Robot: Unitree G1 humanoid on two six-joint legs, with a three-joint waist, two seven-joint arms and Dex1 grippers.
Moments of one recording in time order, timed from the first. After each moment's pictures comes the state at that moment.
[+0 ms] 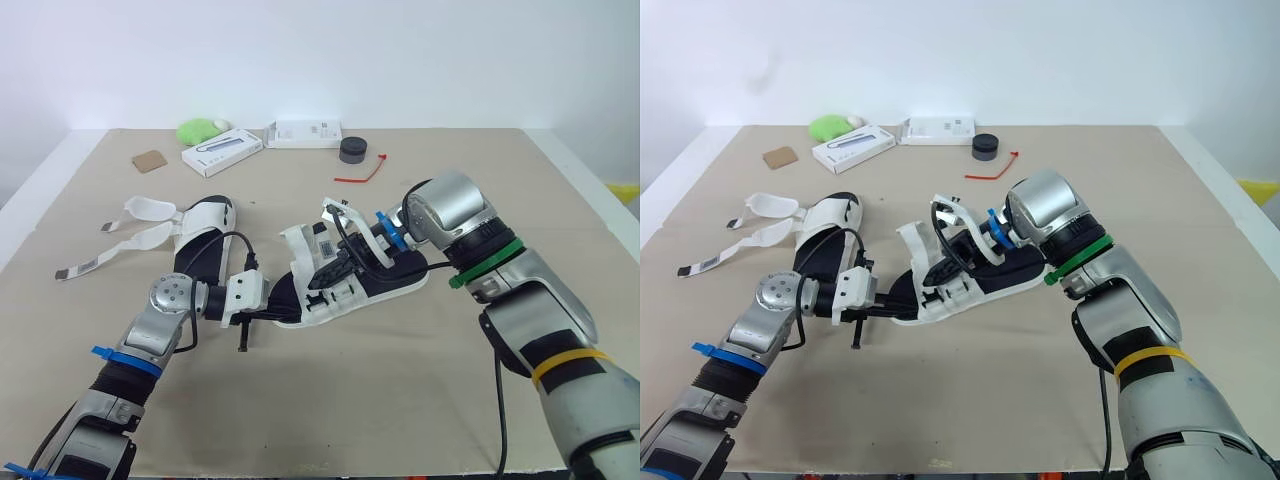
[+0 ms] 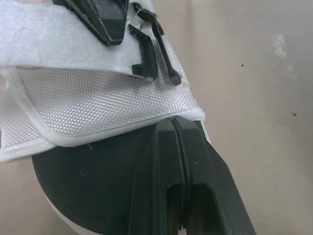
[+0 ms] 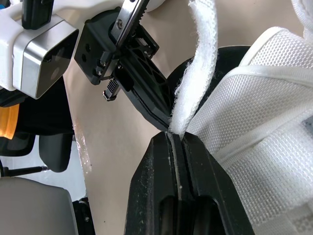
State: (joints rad) left arm -0.46 0.51 -0.24 0.23 -0.18 -0.16 -1.29; right arm -1.25 -0.47 0.58 0.44 0.48 1.40 1.28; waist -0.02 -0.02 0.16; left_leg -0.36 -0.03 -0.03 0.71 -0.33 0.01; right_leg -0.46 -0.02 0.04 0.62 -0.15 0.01
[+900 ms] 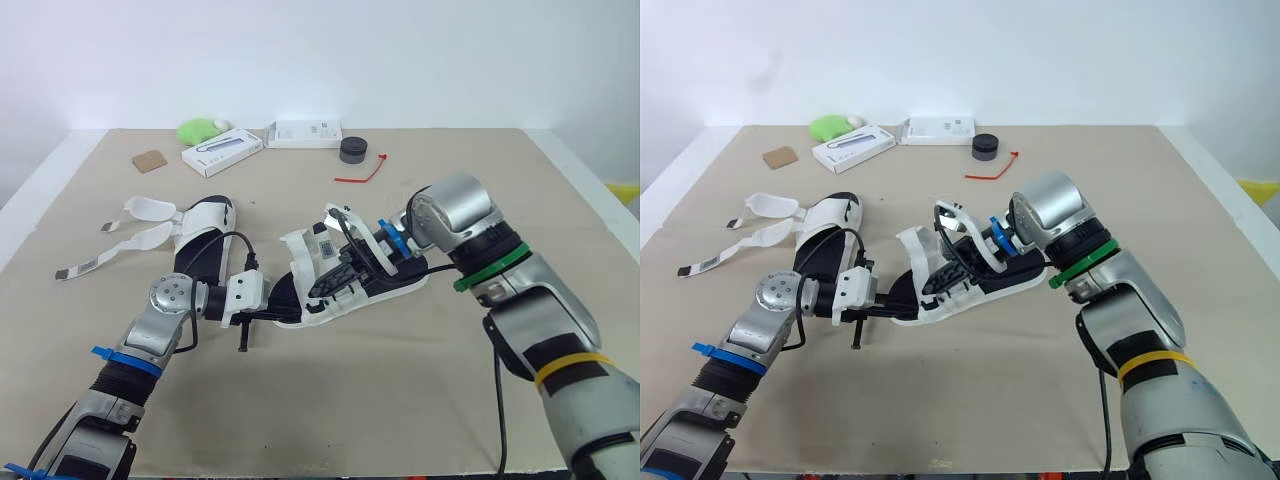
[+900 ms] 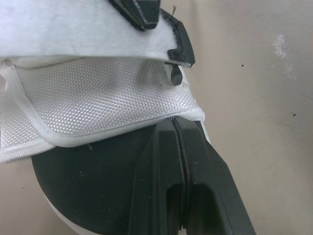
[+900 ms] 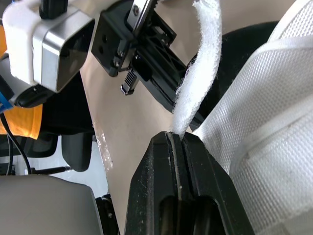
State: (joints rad) left arm -0.46 0.51 -0.24 0.23 -0.18 -0.16 -1.29; right arm -1.24 -0.47 0.55 0.43 0.55 1.47 1.23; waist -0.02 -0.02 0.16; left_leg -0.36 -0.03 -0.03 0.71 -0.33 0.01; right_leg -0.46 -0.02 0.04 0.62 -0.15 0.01
